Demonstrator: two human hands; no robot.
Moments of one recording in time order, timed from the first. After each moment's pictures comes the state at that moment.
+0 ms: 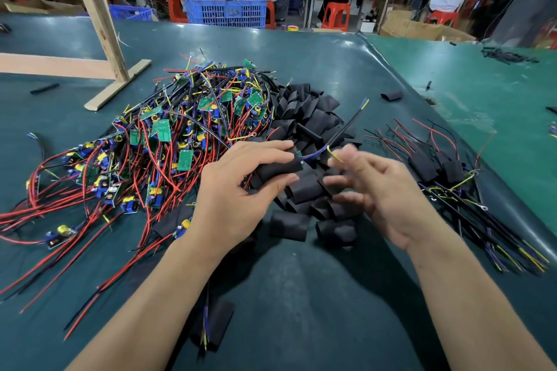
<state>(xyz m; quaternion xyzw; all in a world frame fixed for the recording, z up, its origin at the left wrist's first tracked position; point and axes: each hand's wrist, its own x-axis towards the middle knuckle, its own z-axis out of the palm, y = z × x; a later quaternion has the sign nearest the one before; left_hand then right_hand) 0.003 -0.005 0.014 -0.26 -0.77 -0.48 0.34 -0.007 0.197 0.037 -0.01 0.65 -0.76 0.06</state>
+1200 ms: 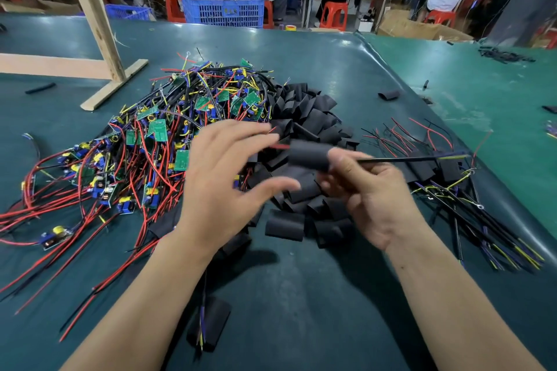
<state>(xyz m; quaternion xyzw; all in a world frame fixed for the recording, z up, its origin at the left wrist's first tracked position) 0.003 -0.015 0.025 -0.25 -0.81 -0.29 0.45 -0.001 0.181 0.037 0.02 0.54 -0.84 0.01</state>
